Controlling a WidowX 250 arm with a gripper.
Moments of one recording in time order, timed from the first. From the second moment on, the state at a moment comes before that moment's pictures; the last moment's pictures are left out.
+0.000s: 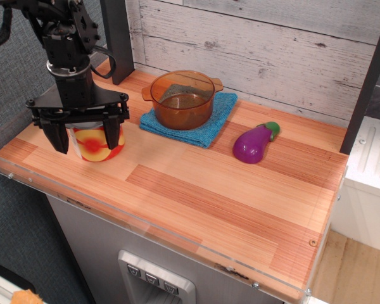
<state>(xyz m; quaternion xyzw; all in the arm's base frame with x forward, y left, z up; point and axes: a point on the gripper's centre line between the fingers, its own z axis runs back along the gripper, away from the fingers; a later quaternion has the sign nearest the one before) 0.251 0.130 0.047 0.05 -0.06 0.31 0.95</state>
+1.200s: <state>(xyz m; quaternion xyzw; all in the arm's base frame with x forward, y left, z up) 0.299 0.164 0.037 0.06 -0.06 0.27 0.96</state>
